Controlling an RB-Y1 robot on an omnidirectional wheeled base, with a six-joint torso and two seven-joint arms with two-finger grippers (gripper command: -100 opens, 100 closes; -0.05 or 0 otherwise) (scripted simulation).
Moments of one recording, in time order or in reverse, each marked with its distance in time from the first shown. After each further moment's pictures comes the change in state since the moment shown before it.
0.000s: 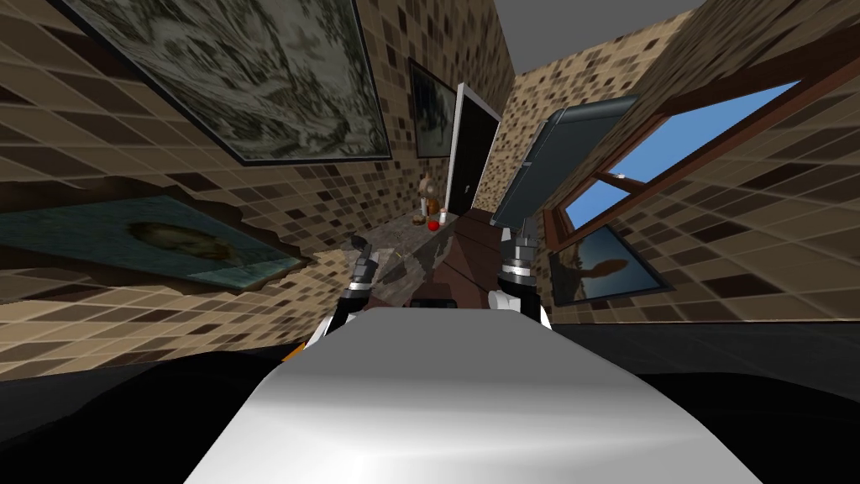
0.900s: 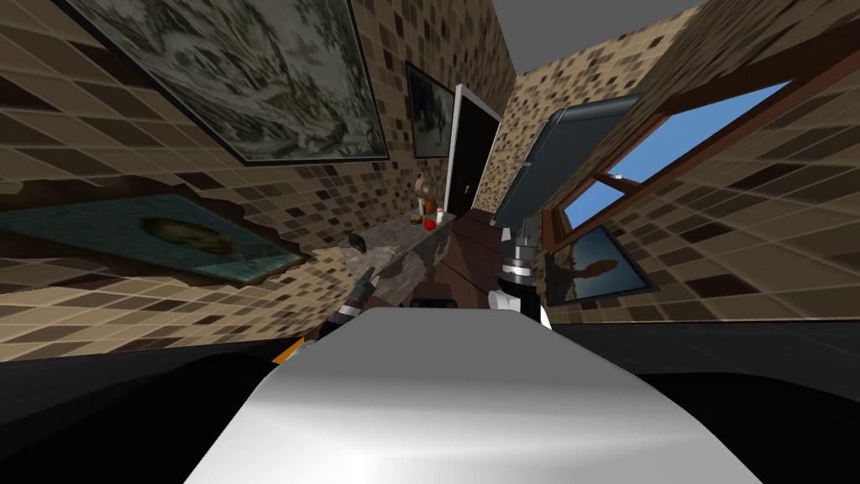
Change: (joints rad) left arm 0.247 0.253 -0.024 0.050 0.011 -0.016 0.143; right arm 0.000 0.000 0.000 0.000 0.000 0.000 0.000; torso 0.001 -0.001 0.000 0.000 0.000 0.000
